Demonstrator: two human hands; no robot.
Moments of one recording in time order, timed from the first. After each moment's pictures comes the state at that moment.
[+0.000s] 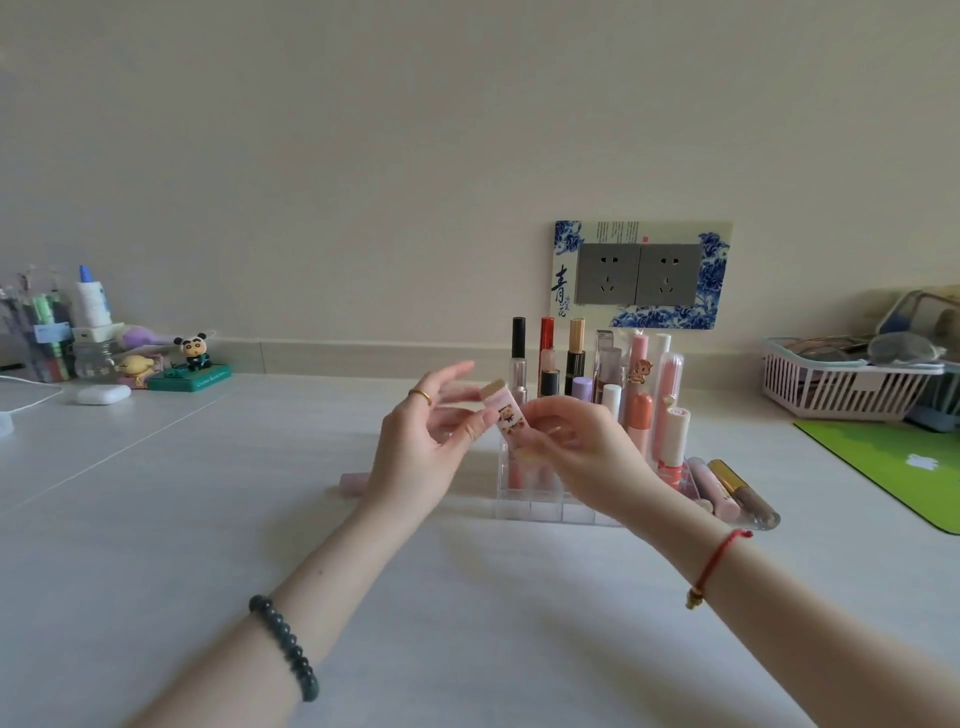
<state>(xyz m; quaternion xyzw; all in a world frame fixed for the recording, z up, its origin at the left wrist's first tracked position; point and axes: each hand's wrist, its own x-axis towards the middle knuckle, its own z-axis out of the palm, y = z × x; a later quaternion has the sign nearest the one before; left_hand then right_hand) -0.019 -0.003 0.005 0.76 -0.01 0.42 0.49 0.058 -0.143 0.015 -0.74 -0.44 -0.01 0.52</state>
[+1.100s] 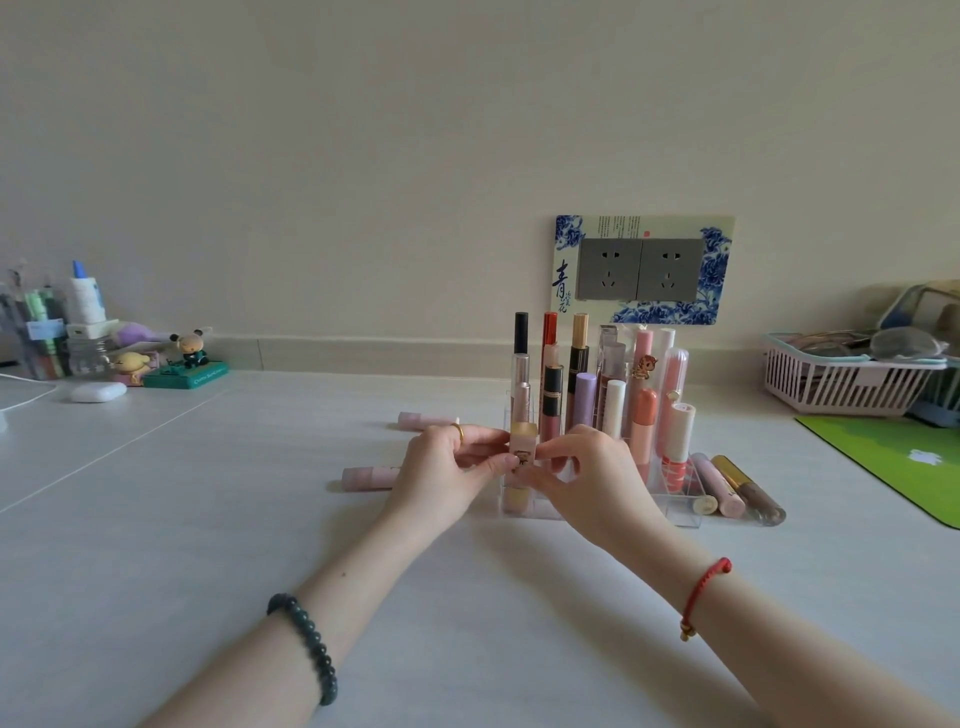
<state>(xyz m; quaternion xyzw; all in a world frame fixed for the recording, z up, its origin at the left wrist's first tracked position) -0.010 -0.008 -0.014 0.81 0.05 0.30 0.49 0.054 -0.142 -0.007 -0.83 -0.38 -0.13 0.39</state>
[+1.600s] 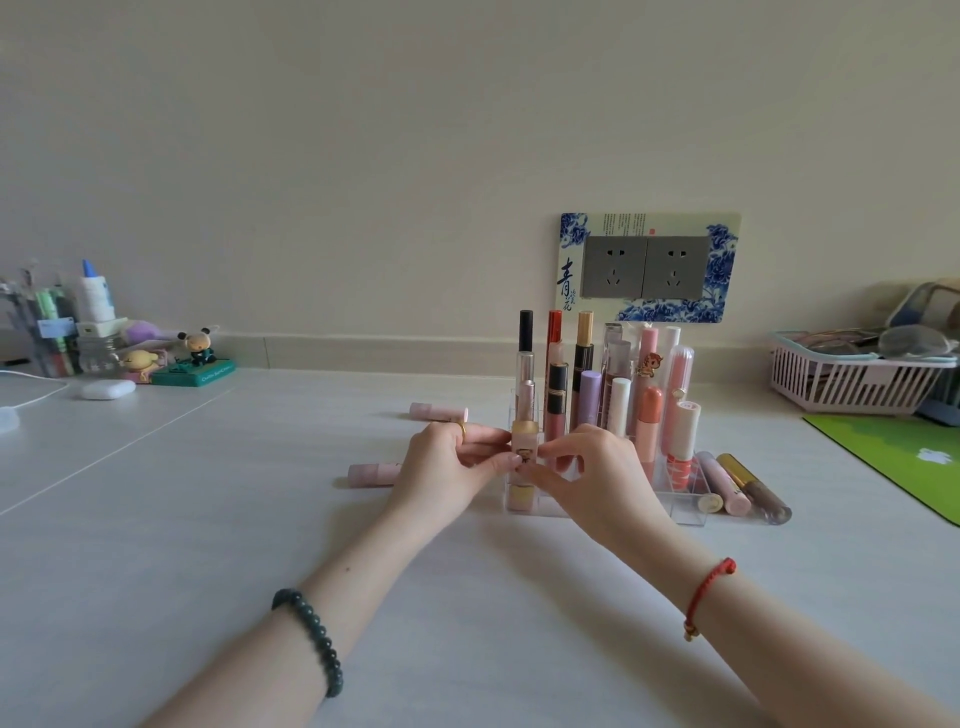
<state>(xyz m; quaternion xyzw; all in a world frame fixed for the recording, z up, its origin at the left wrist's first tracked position) -0.008 -0.002 -0.017 0.83 0.08 0.30 0.47 0.051 -0.143 -0.006 -0.84 -0.38 -0.15 0.37</state>
